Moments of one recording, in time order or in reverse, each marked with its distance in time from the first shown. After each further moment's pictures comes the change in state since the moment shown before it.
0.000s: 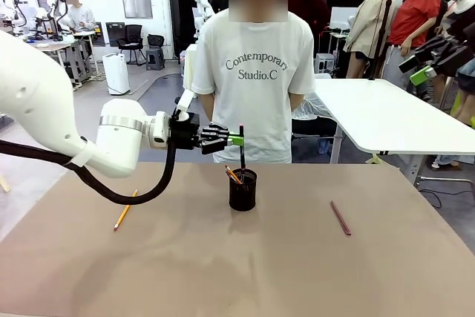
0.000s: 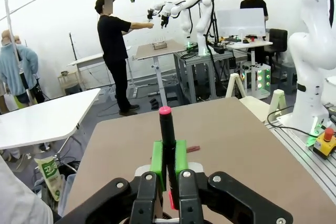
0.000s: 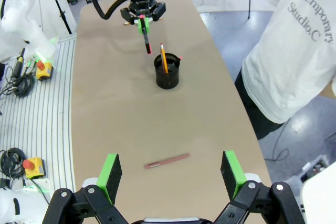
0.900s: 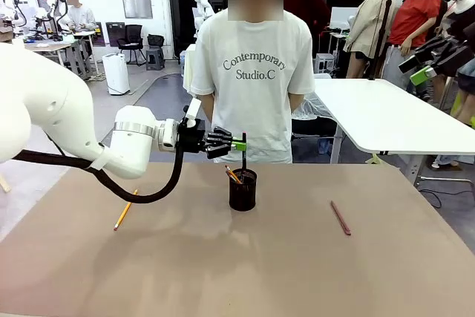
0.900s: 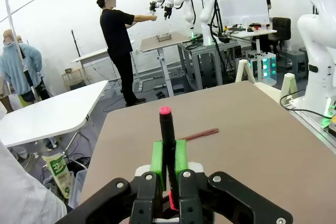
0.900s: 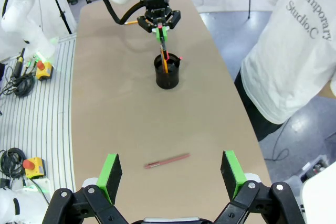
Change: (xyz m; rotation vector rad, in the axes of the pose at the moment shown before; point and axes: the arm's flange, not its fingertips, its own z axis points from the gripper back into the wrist) left arm -0.033 0.040 -0.002 0.011 0.029 -0.047; right arm 0.000 0.000 0.000 0.000 0.000 0.000
